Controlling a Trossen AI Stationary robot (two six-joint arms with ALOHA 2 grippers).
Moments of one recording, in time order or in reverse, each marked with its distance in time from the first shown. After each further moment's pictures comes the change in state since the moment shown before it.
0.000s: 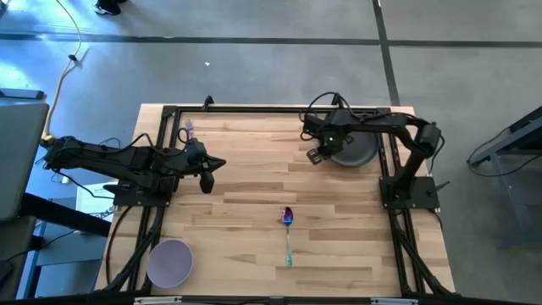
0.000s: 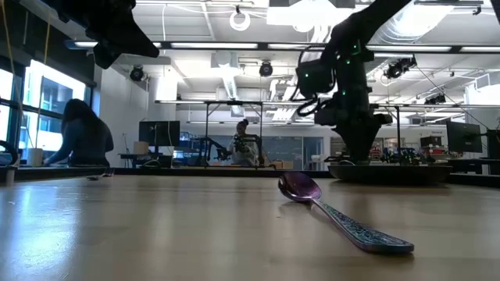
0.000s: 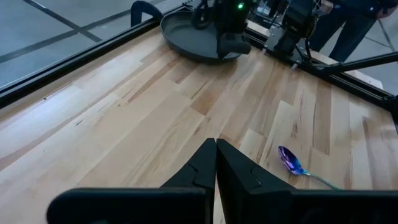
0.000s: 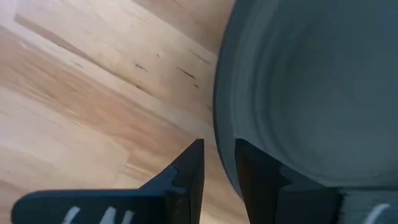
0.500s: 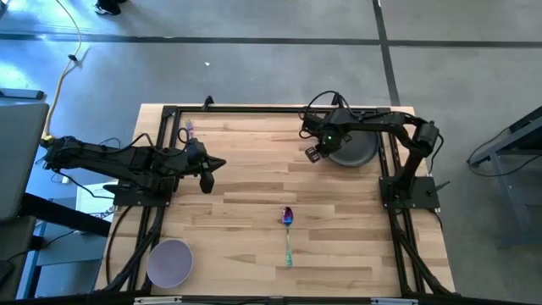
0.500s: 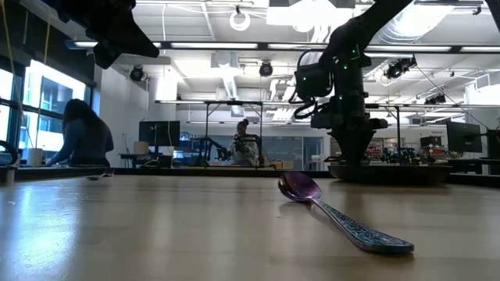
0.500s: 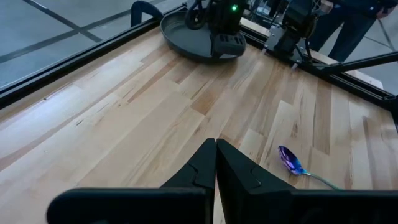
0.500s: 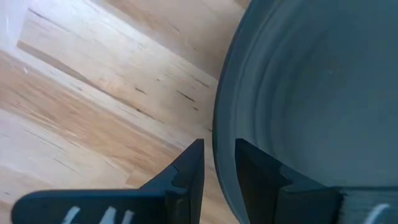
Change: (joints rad) left arm 0.000 0.000 0.000 -0.001 0.000 0.001; right arm -0.020 0.018 -0.001 0.053 0.010 -0.021
